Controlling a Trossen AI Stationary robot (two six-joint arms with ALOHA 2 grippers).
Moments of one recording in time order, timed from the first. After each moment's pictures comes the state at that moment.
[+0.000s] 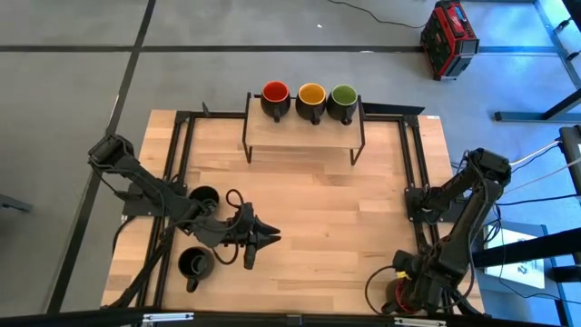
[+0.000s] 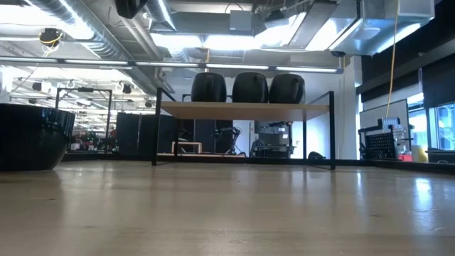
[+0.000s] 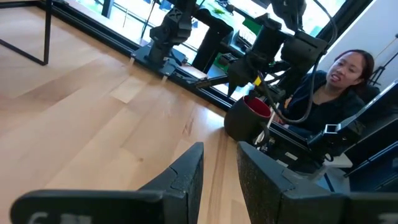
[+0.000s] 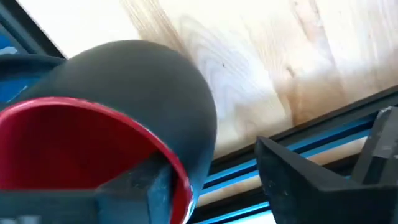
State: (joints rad) left arm -0.58 1.39 0.86 0.30 -0.62 -0.67; right arm 1.12 1.50 1.00 -0.93 -0.16 1.67
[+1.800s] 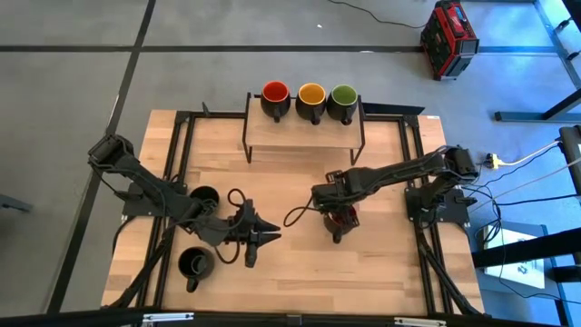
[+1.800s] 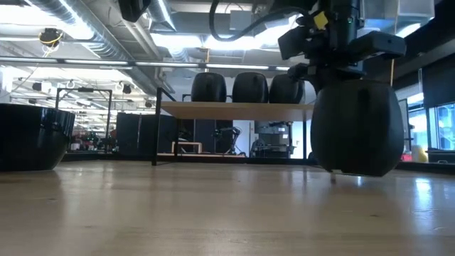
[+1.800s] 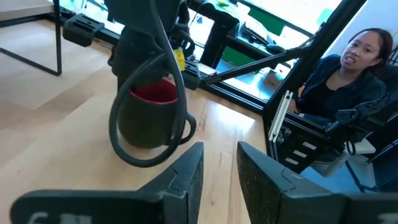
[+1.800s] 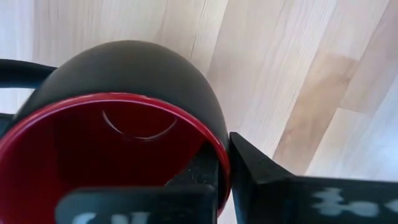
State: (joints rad) left arm -0.56 1.39 0.86 0.26 -0.62 -0.59; right arm 0.13 1.72 1.30 -1.05 0.07 -0.14
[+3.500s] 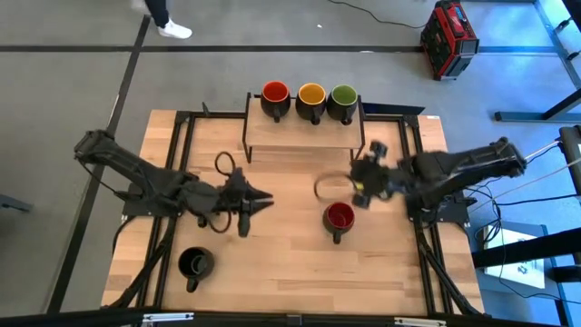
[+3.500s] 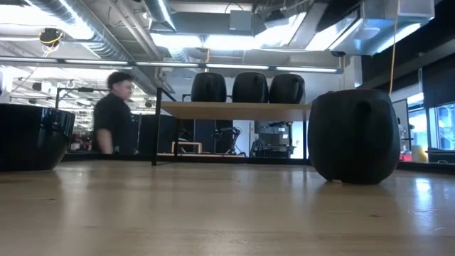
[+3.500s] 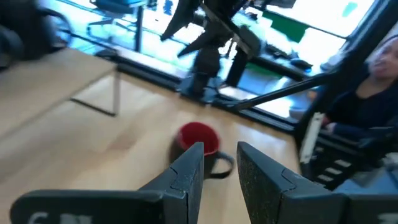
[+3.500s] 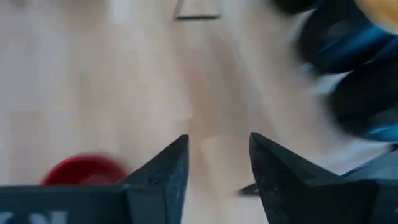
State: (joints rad) left arm -0.41 1.18 0.97 -0.07 -0.56 -0.46; right arm 0.25 1.24 1.27 -1.00 0.57 0.30
